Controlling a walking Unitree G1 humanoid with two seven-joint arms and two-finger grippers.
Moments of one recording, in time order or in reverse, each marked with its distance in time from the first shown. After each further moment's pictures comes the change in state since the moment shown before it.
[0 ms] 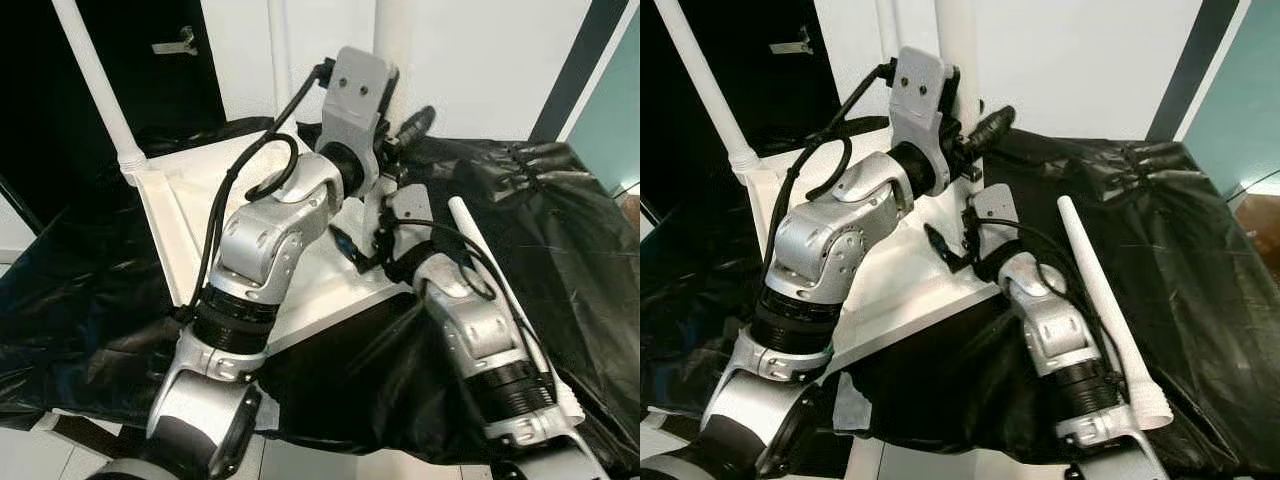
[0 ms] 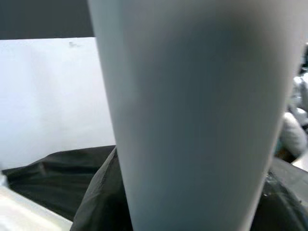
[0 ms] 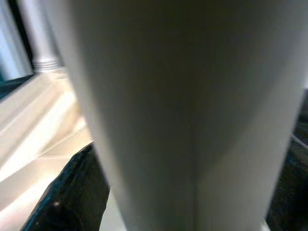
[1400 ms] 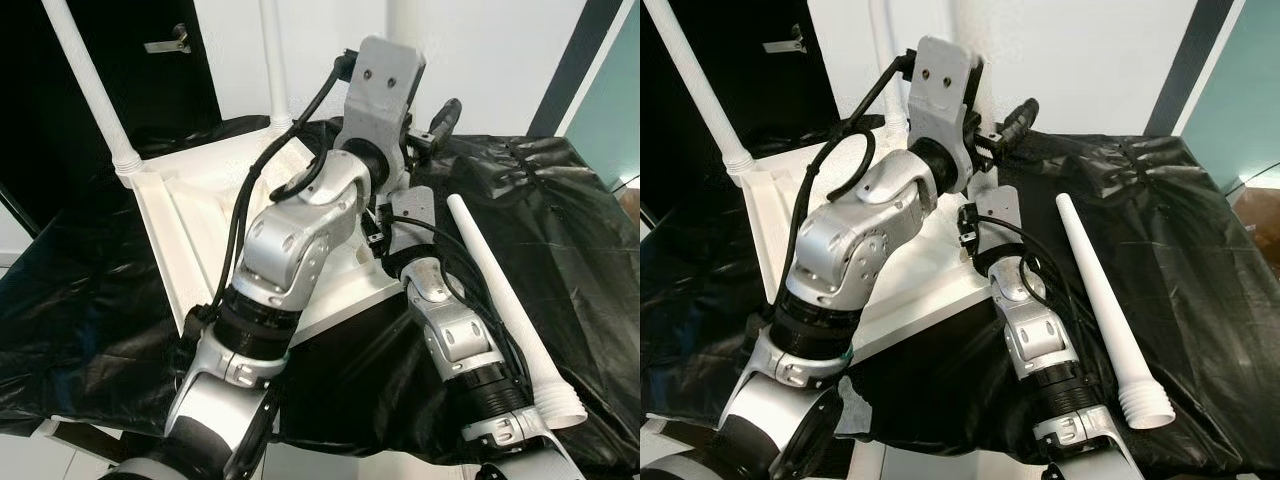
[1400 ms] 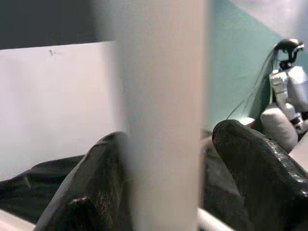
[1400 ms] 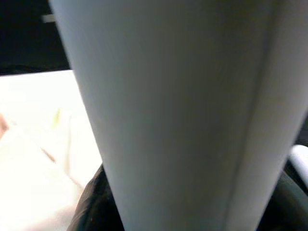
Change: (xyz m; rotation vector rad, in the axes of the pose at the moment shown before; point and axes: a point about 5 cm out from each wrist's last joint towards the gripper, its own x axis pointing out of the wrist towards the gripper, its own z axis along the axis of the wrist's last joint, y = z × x) left arm -0.004 -0.018 -0.006 0.037 -0.002 -0.063; right arm -0.005 -0.019 -0.010 0.024 0.043 -0.257
